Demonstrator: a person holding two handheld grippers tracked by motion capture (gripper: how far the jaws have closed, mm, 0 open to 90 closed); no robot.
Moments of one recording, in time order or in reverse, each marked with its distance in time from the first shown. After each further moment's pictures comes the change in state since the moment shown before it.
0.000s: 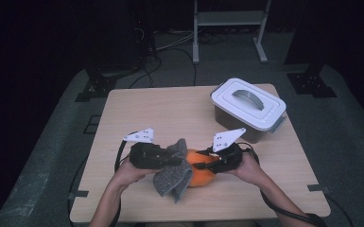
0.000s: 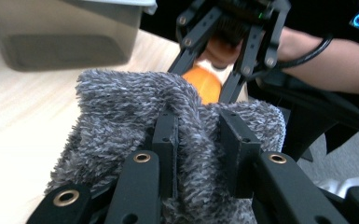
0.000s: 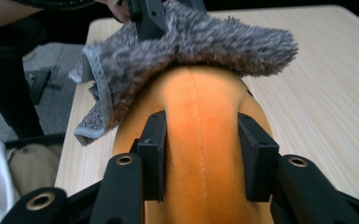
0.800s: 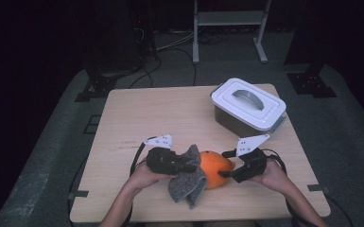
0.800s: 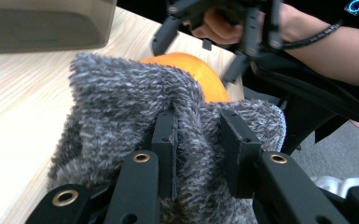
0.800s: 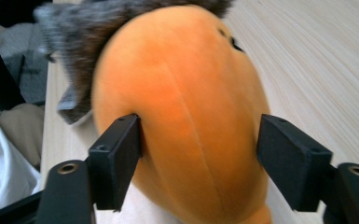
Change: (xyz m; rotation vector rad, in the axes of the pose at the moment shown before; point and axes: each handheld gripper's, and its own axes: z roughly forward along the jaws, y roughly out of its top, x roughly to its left) left arm -0.006 -0.003 0.054 0.063 -0.061 -0.015; right arm 0.003 -0.051 -0.048 0.112 -0.098 0.102
